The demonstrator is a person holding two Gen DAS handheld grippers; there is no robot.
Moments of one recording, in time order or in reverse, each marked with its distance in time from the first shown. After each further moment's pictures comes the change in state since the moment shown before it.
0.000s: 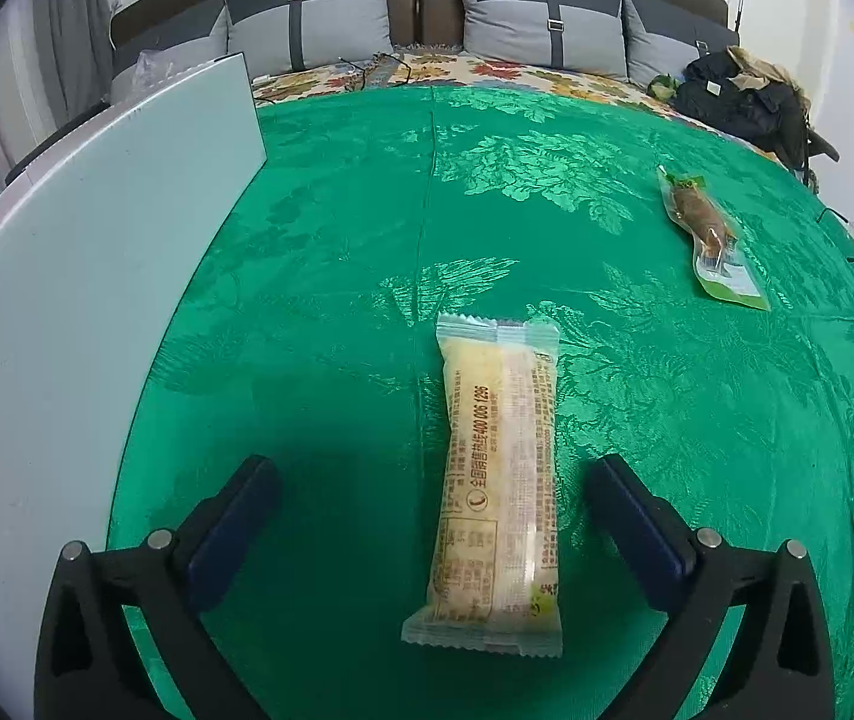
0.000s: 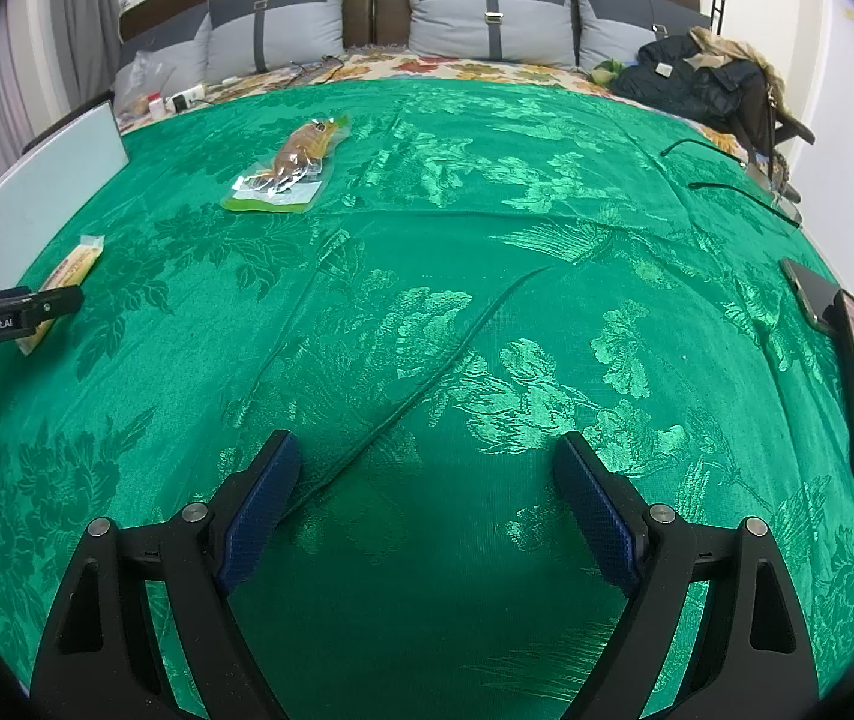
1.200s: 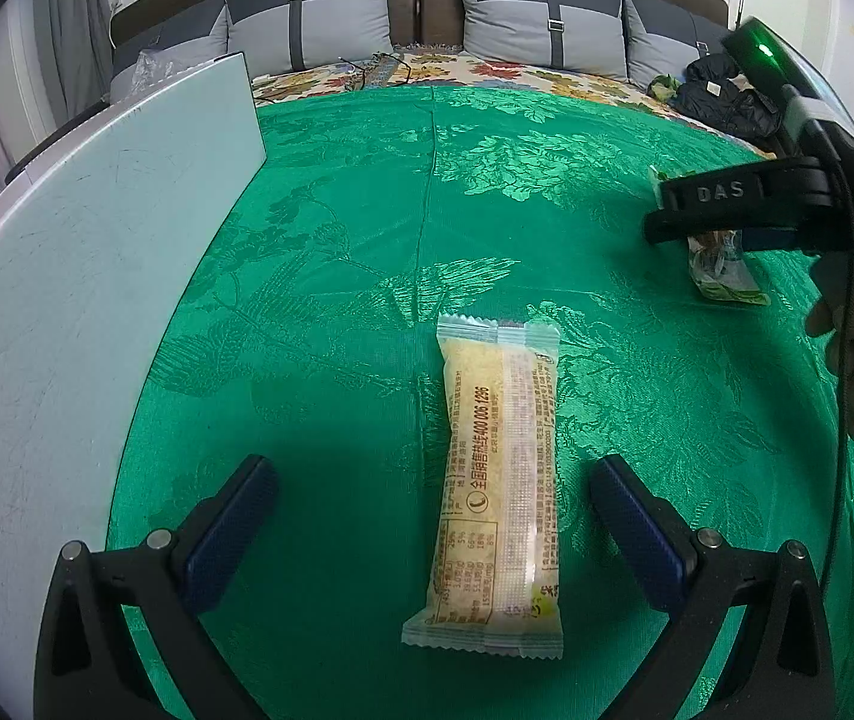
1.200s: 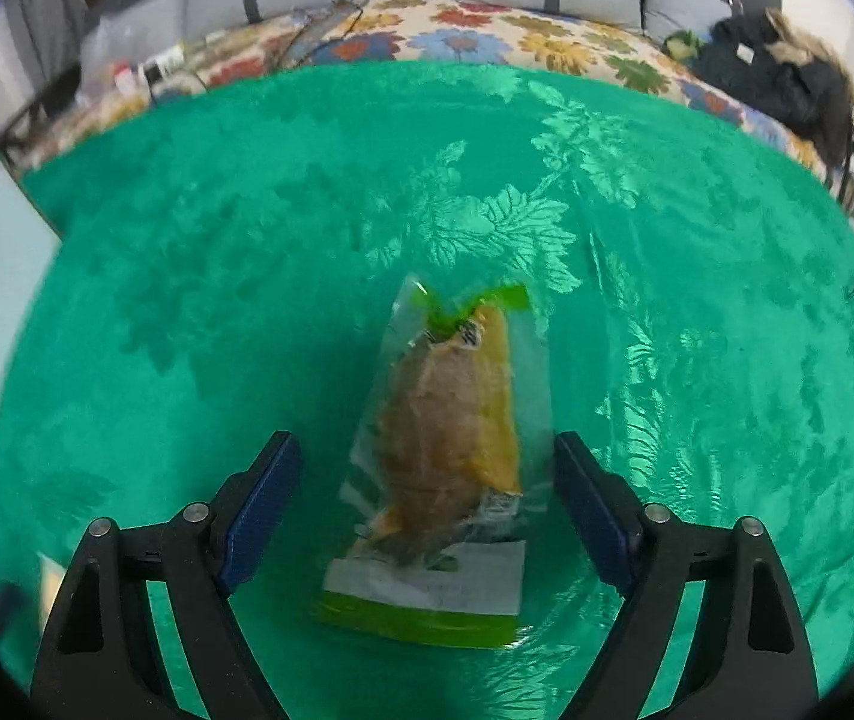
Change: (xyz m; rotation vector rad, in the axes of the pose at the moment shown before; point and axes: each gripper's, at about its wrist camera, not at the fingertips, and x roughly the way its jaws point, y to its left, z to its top) left arm 0.001 0.000 0.000 0.002 0.000 0.000; right arm 0.144 0.098 0.187 0.009 0.186 -0.001
